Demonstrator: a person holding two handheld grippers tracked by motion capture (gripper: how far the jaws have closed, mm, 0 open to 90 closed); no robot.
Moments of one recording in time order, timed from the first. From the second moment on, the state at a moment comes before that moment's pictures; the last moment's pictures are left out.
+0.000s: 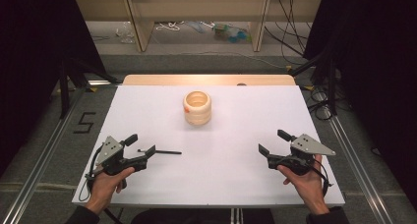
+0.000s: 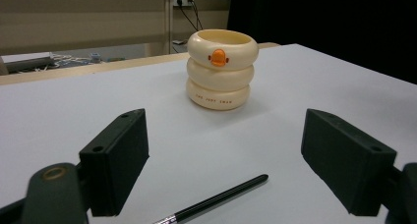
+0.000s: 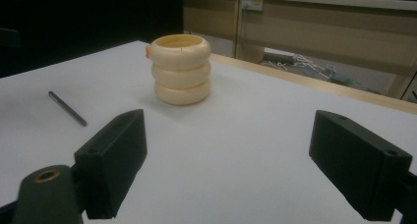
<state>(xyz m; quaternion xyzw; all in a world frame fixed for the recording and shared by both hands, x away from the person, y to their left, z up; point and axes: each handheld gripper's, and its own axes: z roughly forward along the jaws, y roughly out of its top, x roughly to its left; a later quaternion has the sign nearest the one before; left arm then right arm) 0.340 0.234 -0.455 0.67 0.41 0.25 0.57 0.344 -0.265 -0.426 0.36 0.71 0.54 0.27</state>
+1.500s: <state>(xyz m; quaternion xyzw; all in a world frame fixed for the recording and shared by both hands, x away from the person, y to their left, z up) 0.351 0.223 -0.439 0.72 0.38 0.24 0.52 0.346 -0.262 -0.428 0.35 0.72 0.54 0.27</state>
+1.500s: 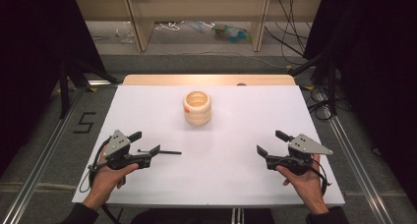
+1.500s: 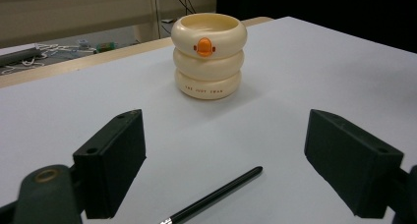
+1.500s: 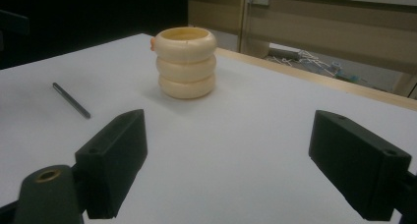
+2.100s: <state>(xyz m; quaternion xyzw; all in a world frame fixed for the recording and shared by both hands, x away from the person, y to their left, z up) 0.397 0.217 -0.422 0.83 0.33 0.17 0.41 0.348 -0.263 -0.429 0.35 0.73 0.54 0.26</state>
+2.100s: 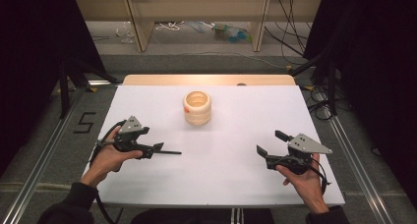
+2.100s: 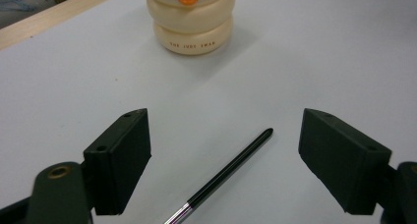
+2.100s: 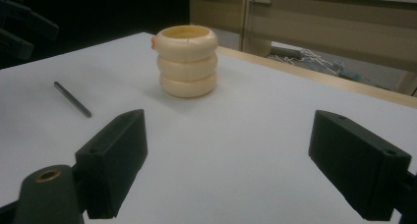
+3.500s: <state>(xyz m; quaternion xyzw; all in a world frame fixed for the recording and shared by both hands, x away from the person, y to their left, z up) 0.443 0.187 -0.433 0.96 0.21 0.07 0.19 0.352 -0.261 -0.433 0.34 0.74 0.53 0.25</state>
